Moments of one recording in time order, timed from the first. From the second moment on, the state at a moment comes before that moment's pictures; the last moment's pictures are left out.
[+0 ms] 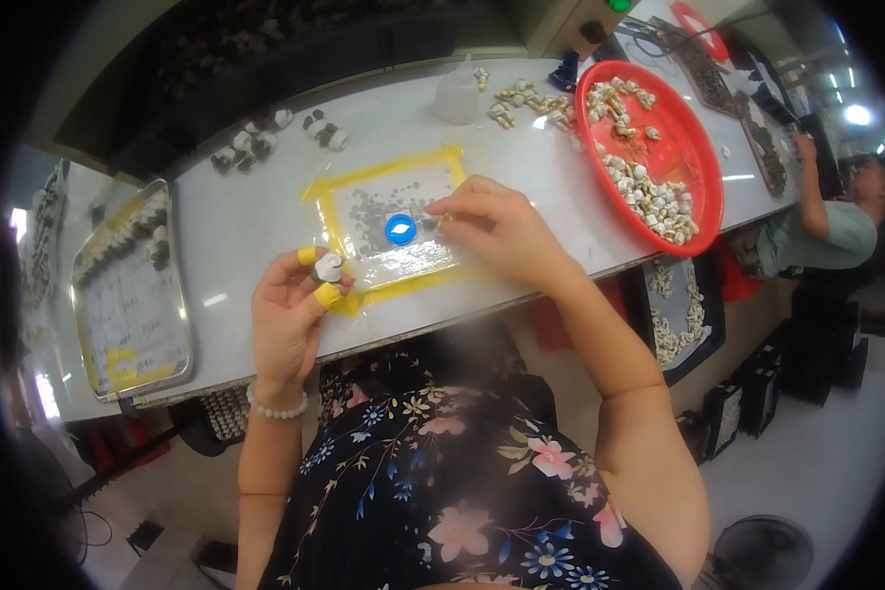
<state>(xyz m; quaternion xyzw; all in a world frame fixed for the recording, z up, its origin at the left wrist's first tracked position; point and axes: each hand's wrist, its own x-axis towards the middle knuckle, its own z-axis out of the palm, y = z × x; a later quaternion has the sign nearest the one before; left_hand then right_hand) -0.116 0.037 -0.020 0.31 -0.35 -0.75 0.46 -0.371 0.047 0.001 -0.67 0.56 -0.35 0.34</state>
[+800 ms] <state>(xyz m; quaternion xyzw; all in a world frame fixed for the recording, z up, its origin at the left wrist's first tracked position) -0.122 0.043 -0.035 0.29 -0.33 -0.76 0.48 -0.356 0.032 0.005 -0.80 0.49 -0.30 0.16</state>
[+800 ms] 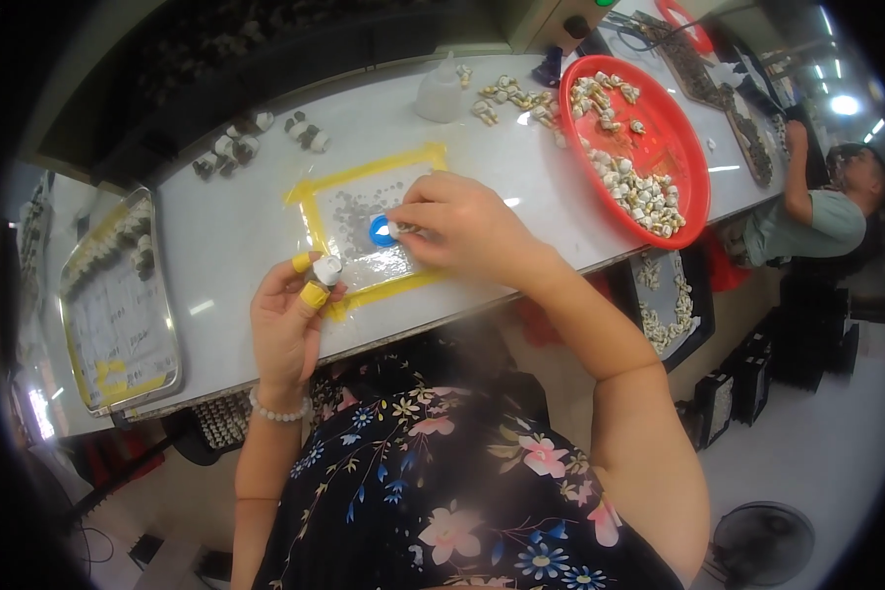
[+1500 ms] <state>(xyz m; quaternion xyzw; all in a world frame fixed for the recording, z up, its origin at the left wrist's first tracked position) -0.123 0.044 -0.035 0.29 -0.34 -0.75 0.48 -0.340 0.036 0.012 -0.72 0.51 -0.36 0.29</state>
